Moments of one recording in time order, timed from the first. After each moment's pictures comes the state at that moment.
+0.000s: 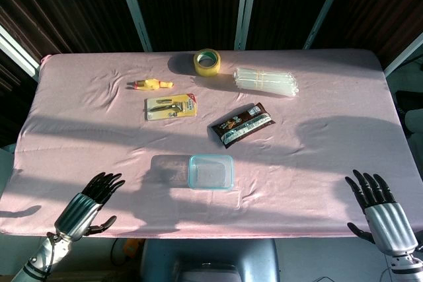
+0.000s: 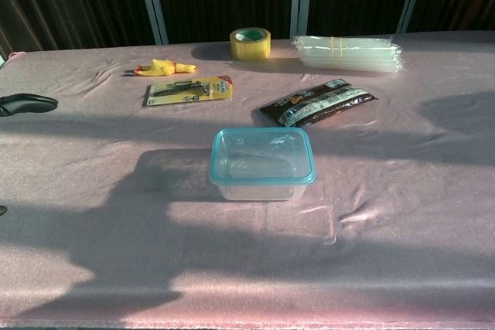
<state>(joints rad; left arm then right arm) -0.31 -1.26 0.08 -1.54 1.87 1.35 -0.15 -0.01 -1.10 -0.05 -1.60 -1.73 1.56 -0.18</state>
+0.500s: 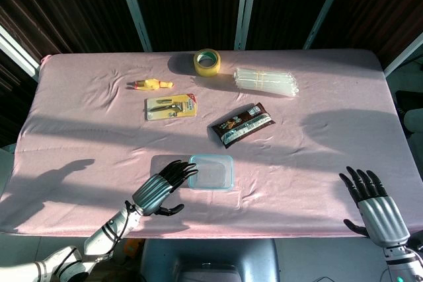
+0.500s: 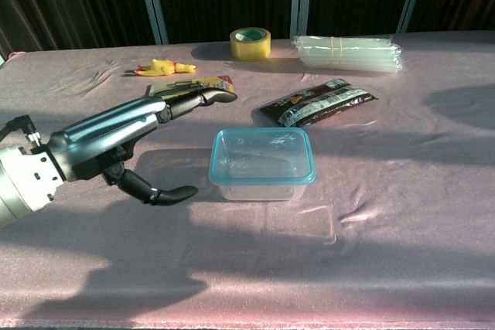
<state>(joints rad) -0.59 -1.59 -0.08 -1.48 1.74 1.05 -0.18 0.03 -1.08 -0.04 -1.62 -1.68 1.47 -0.18</state>
